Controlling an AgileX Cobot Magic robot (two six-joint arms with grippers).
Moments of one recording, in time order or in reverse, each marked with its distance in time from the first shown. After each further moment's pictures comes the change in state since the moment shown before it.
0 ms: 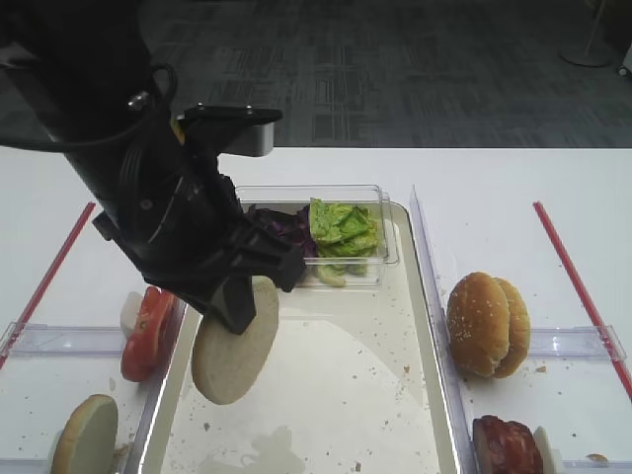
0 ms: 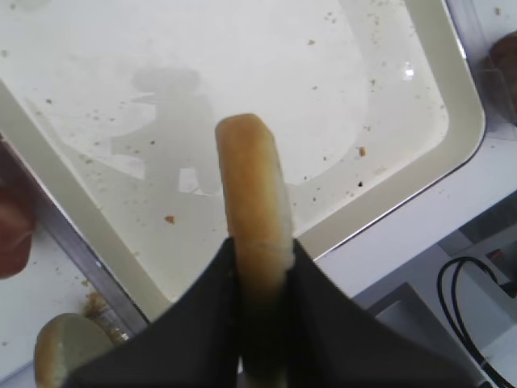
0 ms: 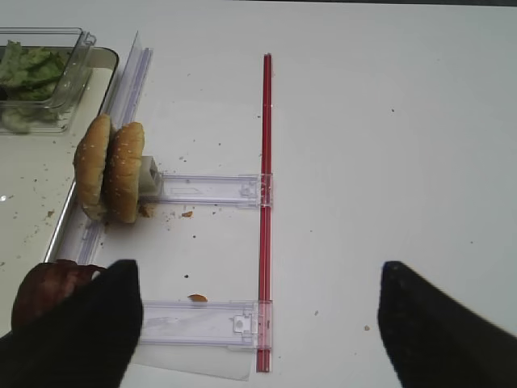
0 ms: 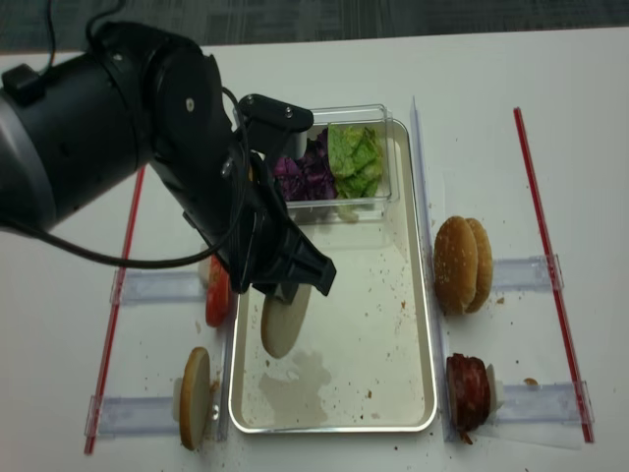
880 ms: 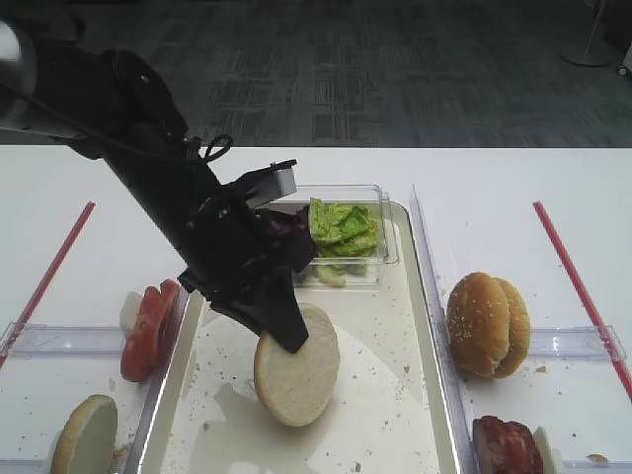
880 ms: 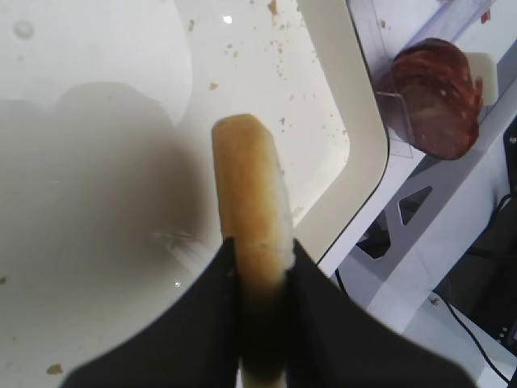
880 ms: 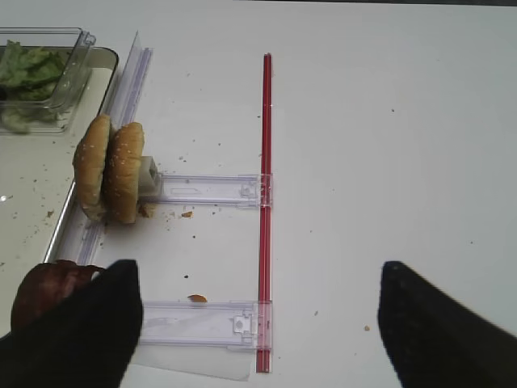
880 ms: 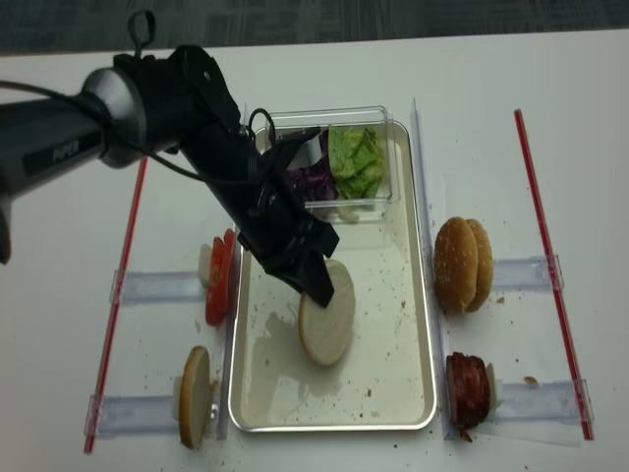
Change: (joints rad) left arm 0.205 0.353 -0.073 -0.516 0.101 0.558; right arm 0.000 0.000 0.000 0.000 0.000 0.000
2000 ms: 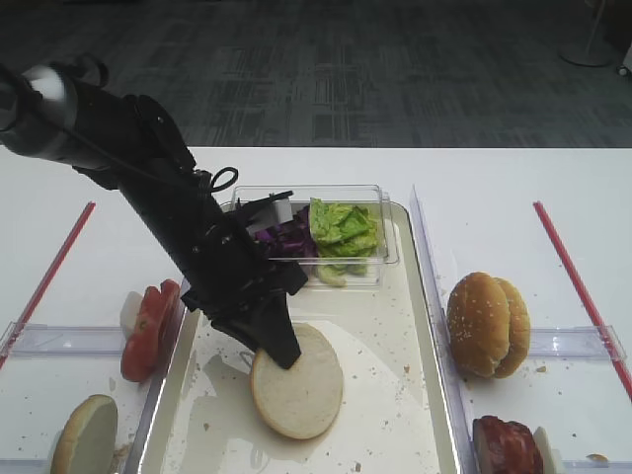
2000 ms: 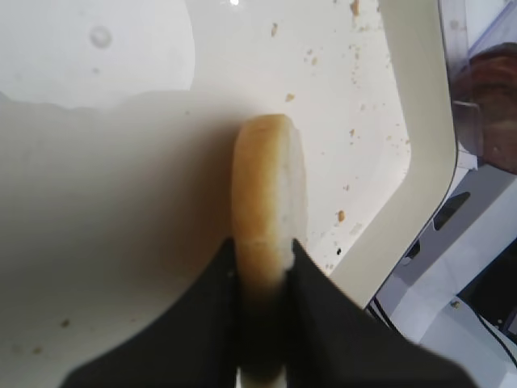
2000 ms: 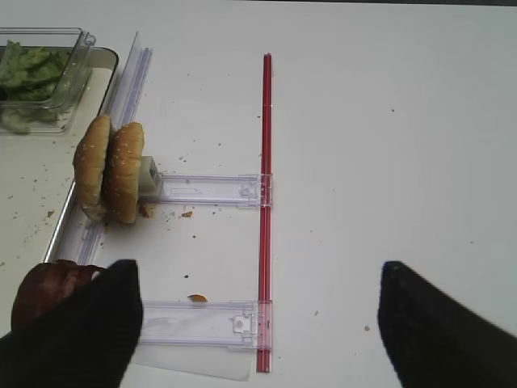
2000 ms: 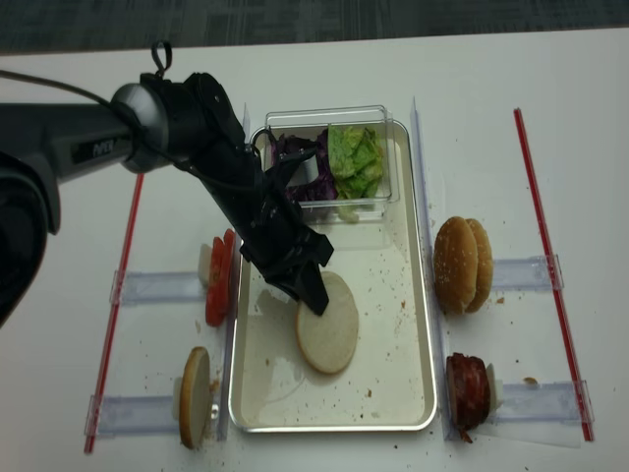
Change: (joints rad) left arm 0.028 0.129 -0.018 -0.015 -0.027 0.076; right arm 0.000 0.000 0.000 0.000 0.000 0.000
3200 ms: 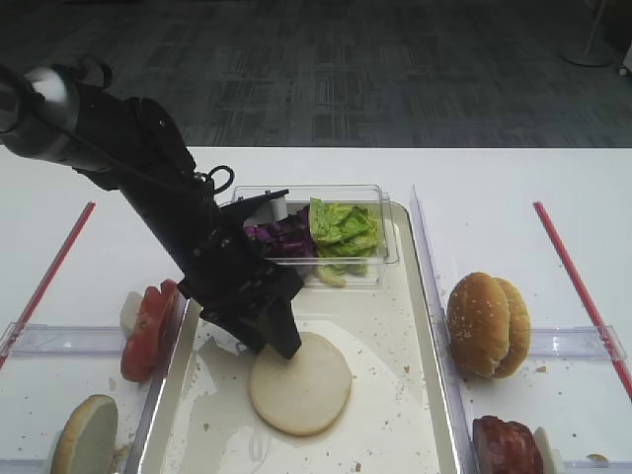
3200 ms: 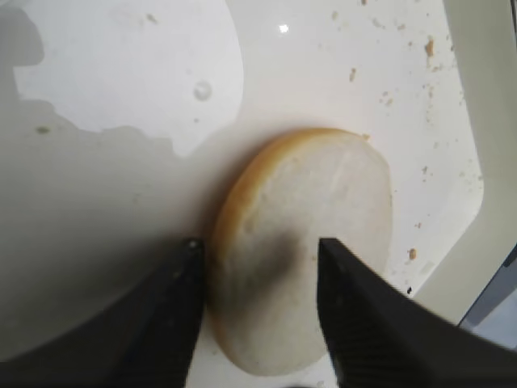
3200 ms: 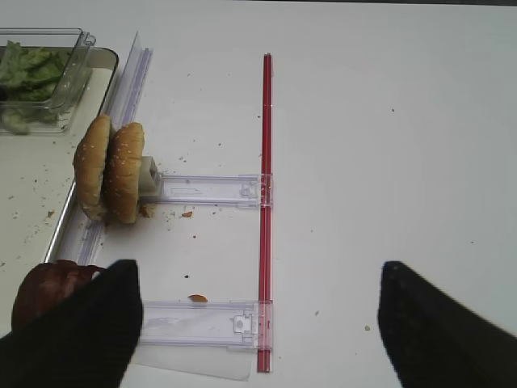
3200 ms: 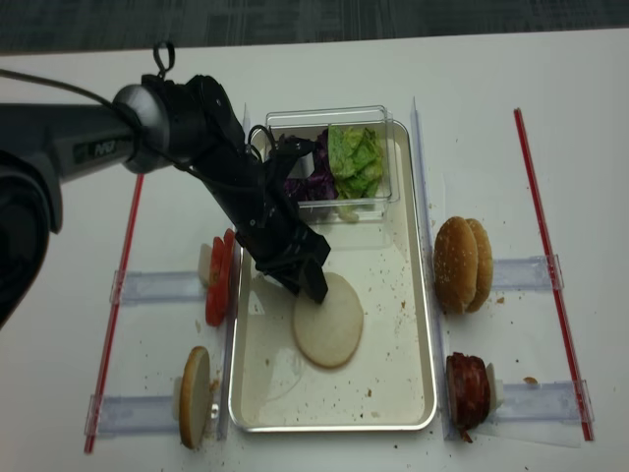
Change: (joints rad) left arm 0.000 0.005 0.000 0.058 -0.117 0.002; right arm 0.000 0.000 0.000 0.000 0.000 0.002
